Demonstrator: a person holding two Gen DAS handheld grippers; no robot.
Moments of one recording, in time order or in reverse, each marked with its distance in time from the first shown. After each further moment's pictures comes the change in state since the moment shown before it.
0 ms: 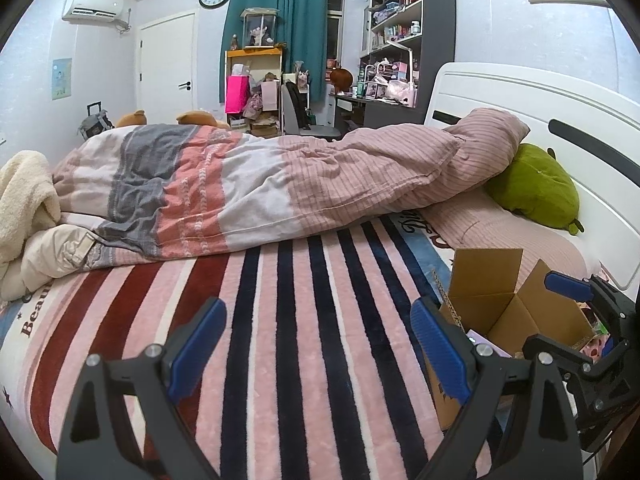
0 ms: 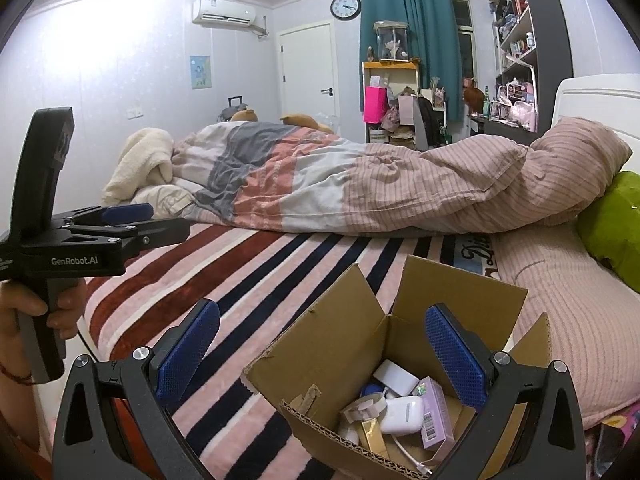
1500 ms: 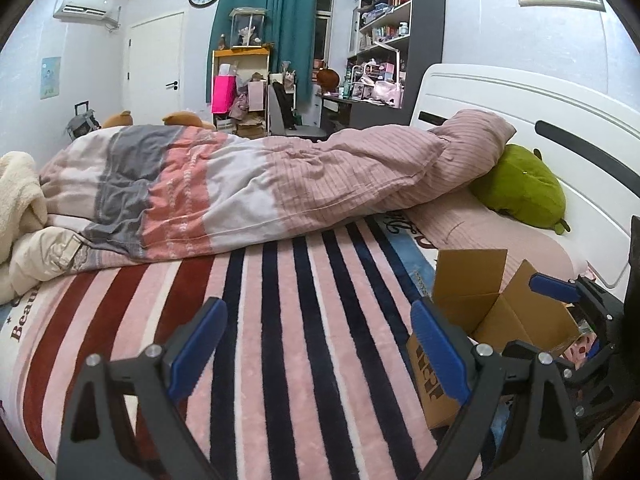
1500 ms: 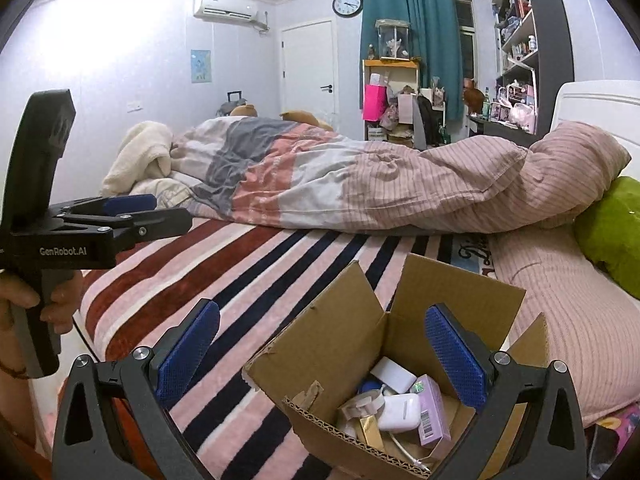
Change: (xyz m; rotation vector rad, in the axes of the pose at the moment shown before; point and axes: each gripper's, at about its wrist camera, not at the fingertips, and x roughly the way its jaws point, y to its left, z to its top) left arm 0.000 -0.004 0.003 0.007 0.001 -0.052; right arm 0.000 0.002 -0.002 -0.004 0.005 -0.008
